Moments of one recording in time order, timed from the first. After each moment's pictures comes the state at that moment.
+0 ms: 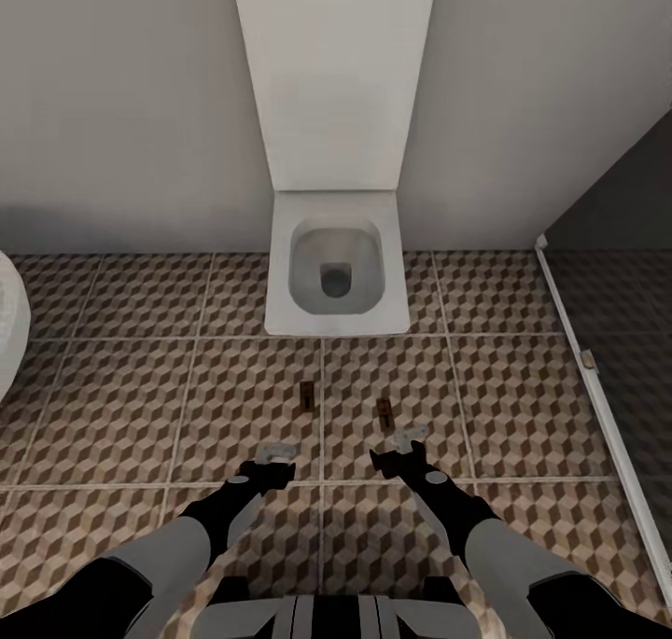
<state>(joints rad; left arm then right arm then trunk) -0.82 -0.09 -0.40 -0.17 0.34 0.00 0.07 -0.80 0.09 0.20 -0.25 0.03 -0.11 0.06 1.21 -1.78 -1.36</state>
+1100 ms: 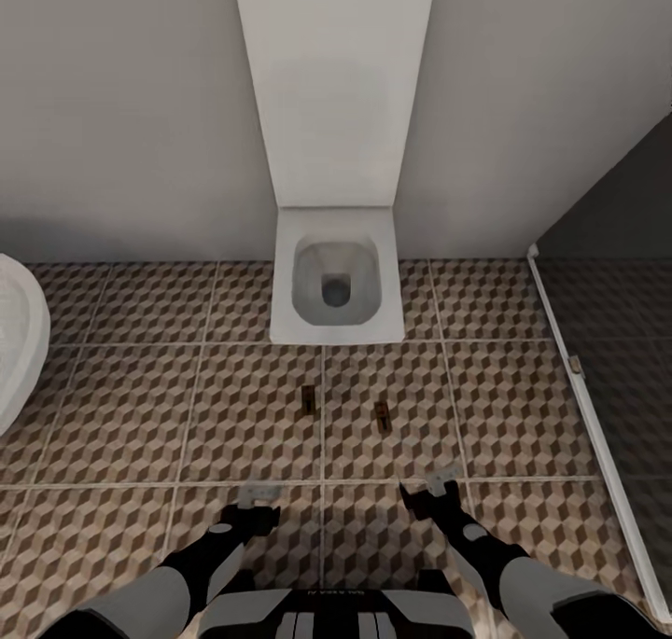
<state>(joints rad) -0.69 -0.05 -0.40 -0.17 0.34 -0.05 0.07 -0.74 0.00 0.20 -0.04 0.03 -0.40 0.06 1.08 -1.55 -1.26</state>
